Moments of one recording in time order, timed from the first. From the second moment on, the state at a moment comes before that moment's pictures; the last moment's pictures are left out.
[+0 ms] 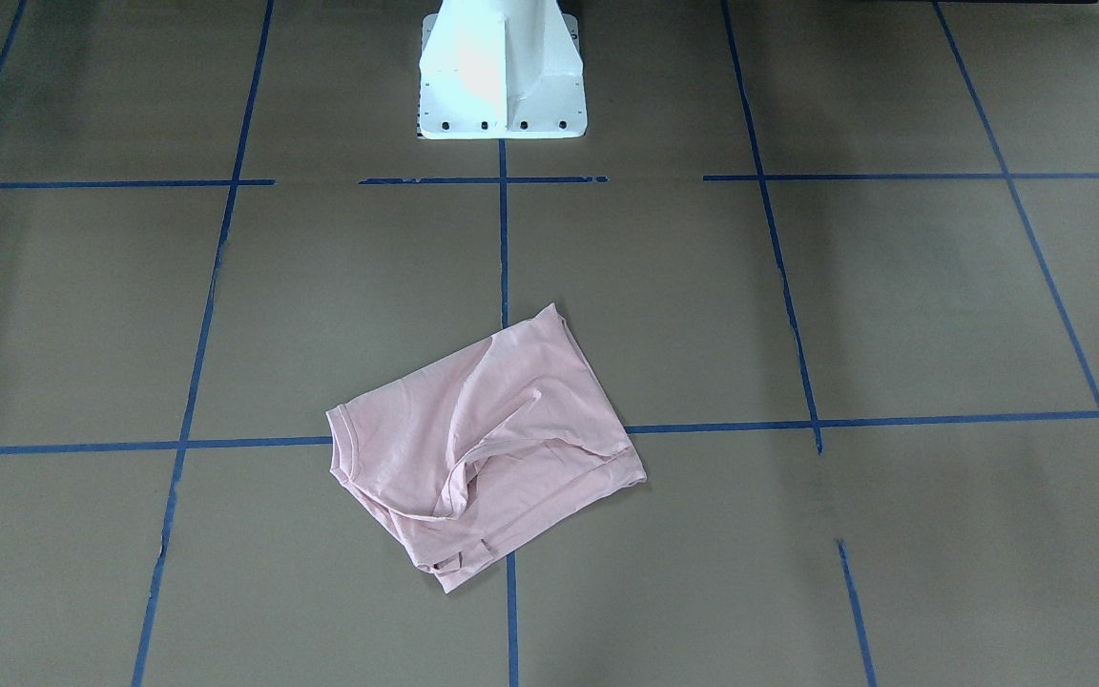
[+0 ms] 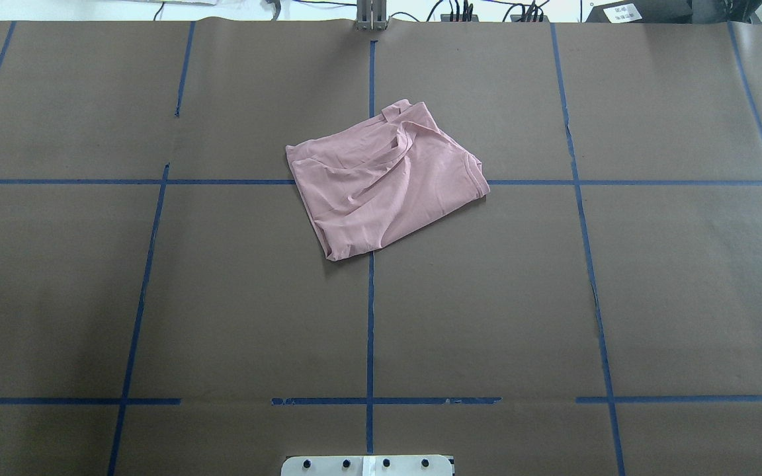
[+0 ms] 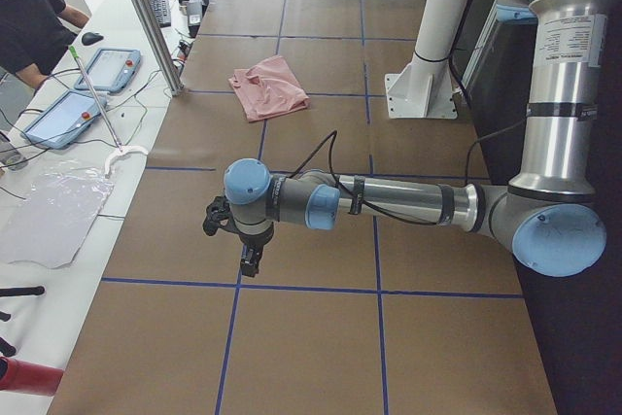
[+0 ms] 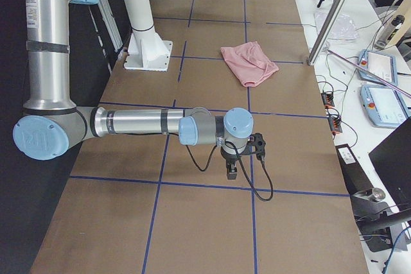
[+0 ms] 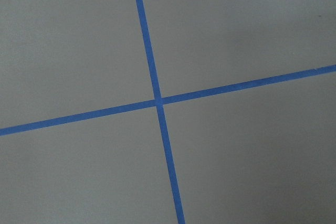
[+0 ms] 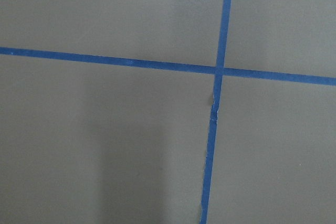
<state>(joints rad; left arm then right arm) -1.51 -1.58 -1.63 -1.66 -2.36 0.04 1.51 -1.62 1.67 -1.55 2.40 0.01</state>
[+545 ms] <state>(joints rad) -1.51 -1.58 -1.63 -1.65 -2.36 0.04 1.55 -1.63 1.64 -1.55 2.40 0.01</state>
